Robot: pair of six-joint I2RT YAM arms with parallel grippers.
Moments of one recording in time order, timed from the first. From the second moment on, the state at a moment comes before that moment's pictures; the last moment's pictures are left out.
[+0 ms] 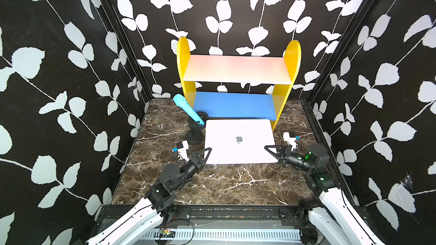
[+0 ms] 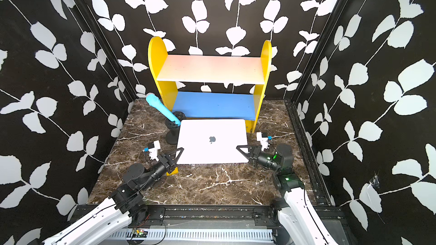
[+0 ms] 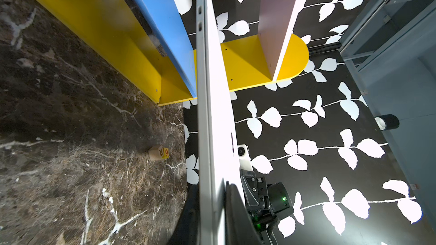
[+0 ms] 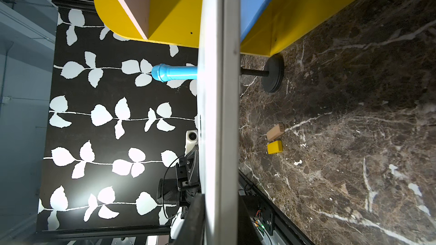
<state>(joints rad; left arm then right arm) -0.77 0.47 0.28 0.20 0.04 -1.34 0.21 0.66 0.45 0.05 -0.93 1.29</state>
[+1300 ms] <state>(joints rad) -0.62 0.81 0.85 -0.14 0.16 -1.14 0.21 0.83 0.87 -0.20 -0.85 1.24</state>
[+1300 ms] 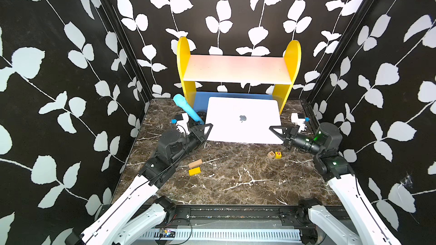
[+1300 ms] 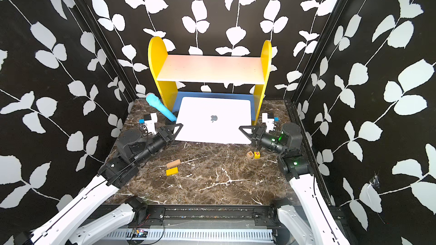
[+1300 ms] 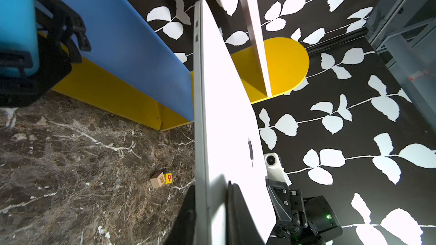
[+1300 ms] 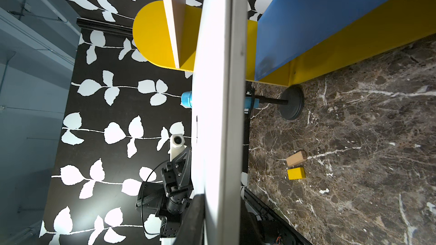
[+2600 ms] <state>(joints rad) -0.40 1.23 1.38 -0.19 0.23 -1.07 0.27 1.31 1.52 -0.30 -0.71 1.18</state>
